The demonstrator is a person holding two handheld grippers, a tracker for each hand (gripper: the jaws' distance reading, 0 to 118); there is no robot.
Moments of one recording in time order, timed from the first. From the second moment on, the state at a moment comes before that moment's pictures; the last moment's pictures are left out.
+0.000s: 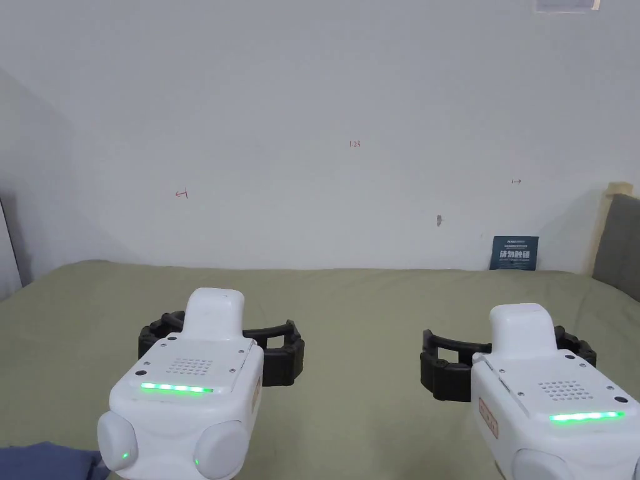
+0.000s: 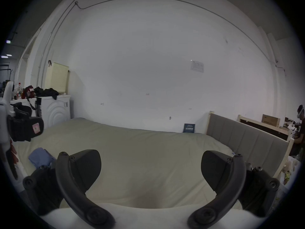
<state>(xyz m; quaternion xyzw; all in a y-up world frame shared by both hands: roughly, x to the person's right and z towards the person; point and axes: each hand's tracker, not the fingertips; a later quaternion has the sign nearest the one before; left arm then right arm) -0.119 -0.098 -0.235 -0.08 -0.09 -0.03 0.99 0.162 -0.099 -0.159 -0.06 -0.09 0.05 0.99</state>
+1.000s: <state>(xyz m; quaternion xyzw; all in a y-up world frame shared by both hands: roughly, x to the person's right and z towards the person) -0.118 -0.084 -0.206 -0.09 -0.09 -0.02 0.99 0.136 -0.086 -0.140 -0.06 -0.08 0.00 0.99</state>
